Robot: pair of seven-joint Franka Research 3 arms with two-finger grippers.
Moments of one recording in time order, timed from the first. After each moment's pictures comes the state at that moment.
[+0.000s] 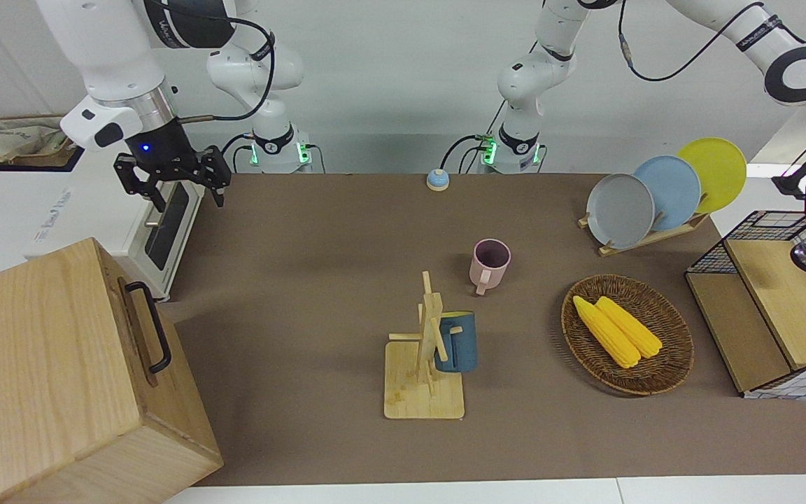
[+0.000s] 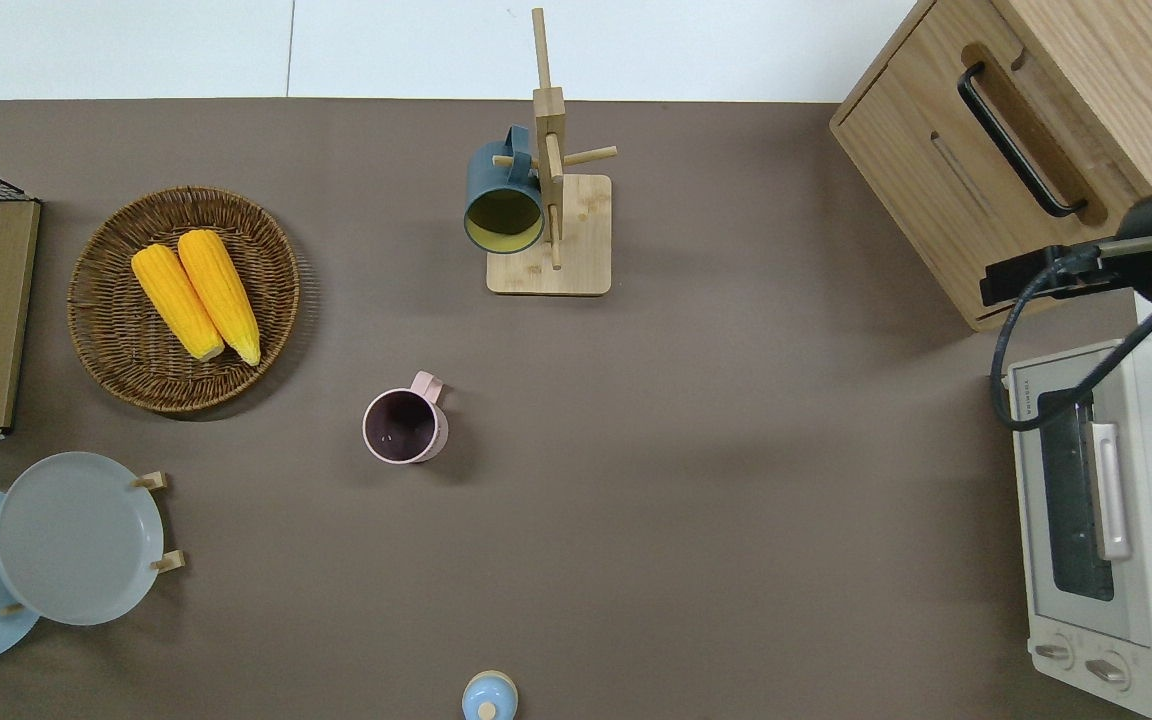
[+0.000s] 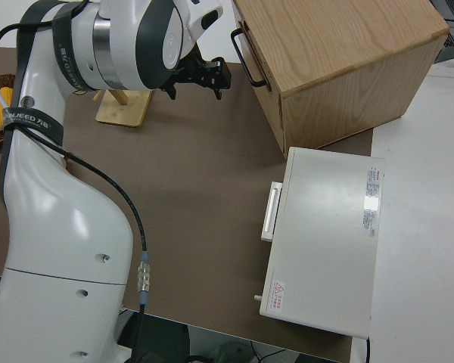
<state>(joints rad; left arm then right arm) 0.57 0.17 -0.03 -1.68 -0.48 2.42 0.79 0.05 0.14 -0.02 -1.39 0.02 1.59 -0.05</state>
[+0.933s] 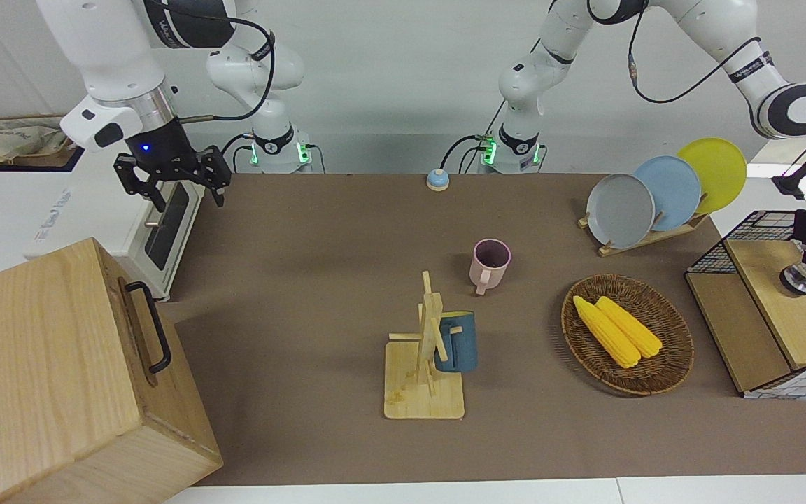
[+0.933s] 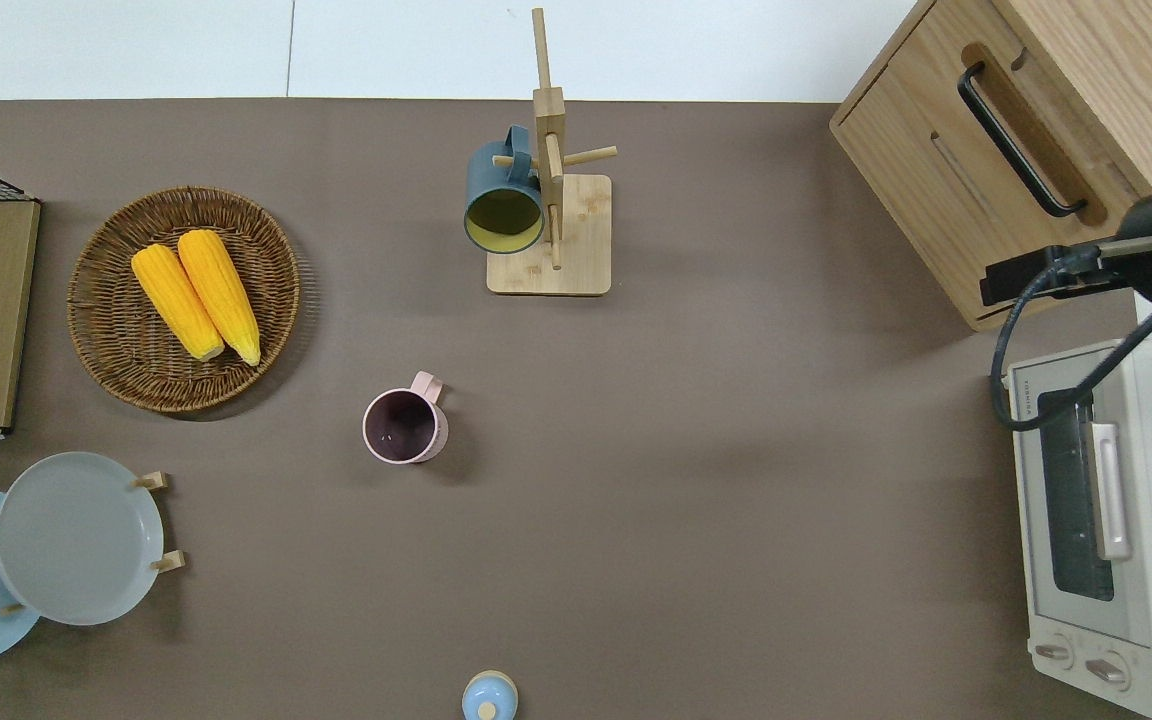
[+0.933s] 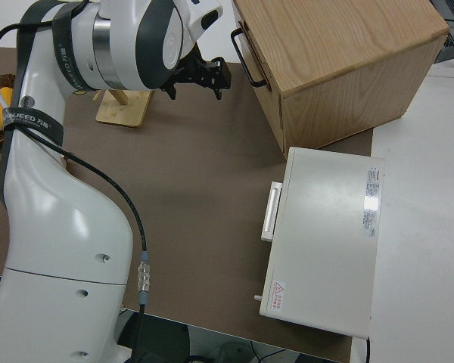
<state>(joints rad) 0.61 0.28 -0.04 -1.68 -0.62 2.47 0.98 0.05 0.14 -0.02 -1.39 0.02 1.59 -0.05</state>
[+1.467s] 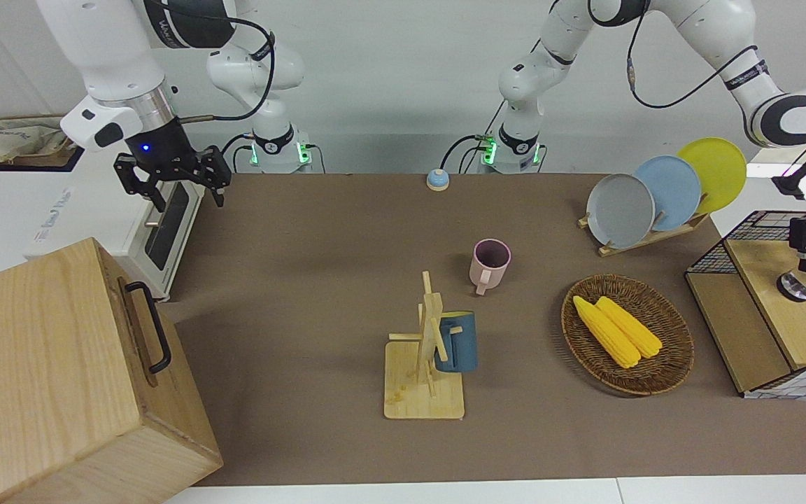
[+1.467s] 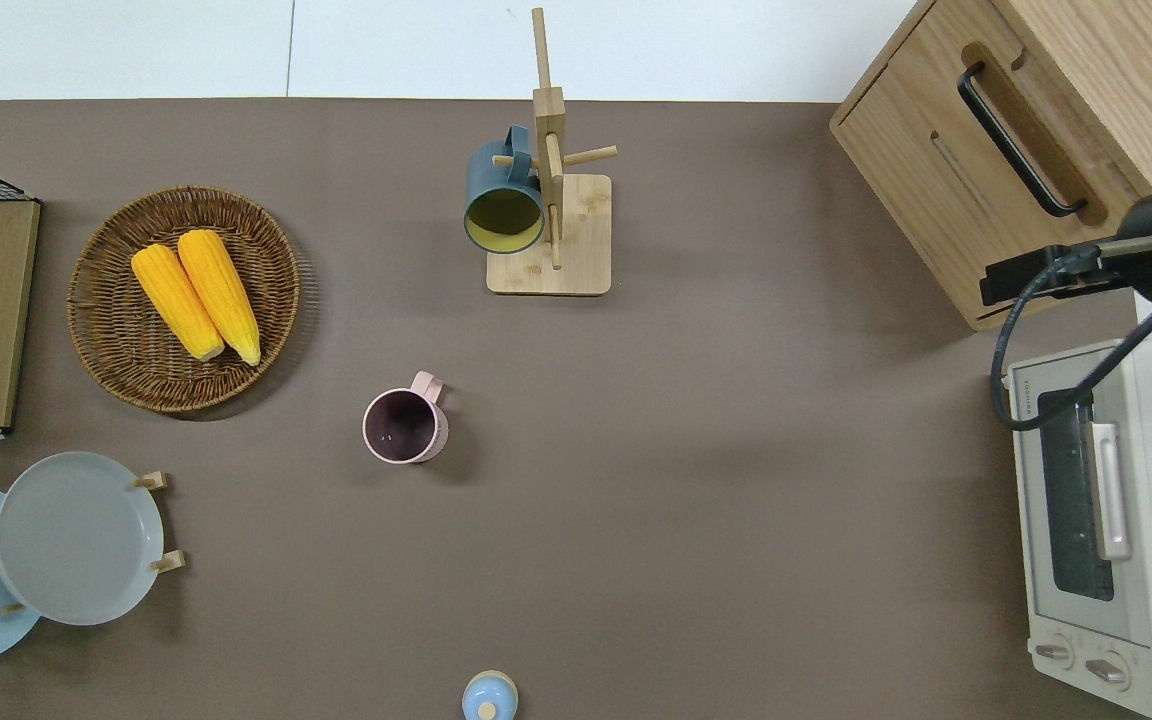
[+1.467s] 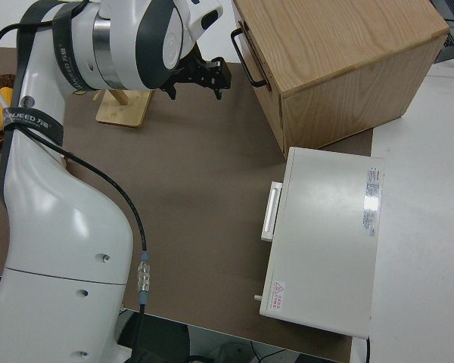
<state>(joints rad) 0.61 0.29 -0.05 -1.70 -0.63 2.52 0.98 0.05 0.14 -0.02 -1.39 0.02 1.59 -0.05</state>
